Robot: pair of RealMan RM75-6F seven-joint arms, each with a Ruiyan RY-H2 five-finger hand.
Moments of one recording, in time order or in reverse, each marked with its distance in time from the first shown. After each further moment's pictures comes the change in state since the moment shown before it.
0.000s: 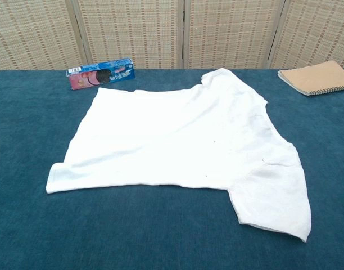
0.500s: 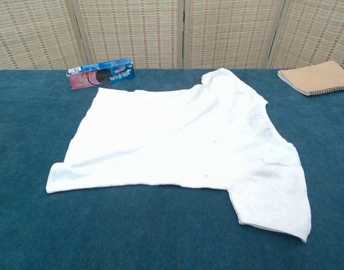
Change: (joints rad) left arm -0.068 -0.010 -0.012 0.079 0.130 -0.050 -0.119; right arm 0.010 0.020 0.063 0.002 -0.010 0.043 -0.008
